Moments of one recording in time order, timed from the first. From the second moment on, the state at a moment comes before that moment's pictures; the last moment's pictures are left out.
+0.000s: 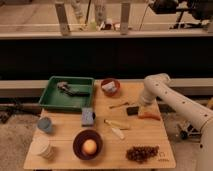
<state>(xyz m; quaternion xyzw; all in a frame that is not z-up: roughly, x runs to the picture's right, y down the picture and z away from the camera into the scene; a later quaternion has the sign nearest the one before) 0.230 0.109 0.897 -0.30 -0.06 0.04 0.95</state>
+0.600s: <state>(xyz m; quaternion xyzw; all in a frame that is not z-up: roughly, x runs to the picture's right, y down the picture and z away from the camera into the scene) 0.231 0.082 0.879 -0.28 -0.05 0.04 0.96</state>
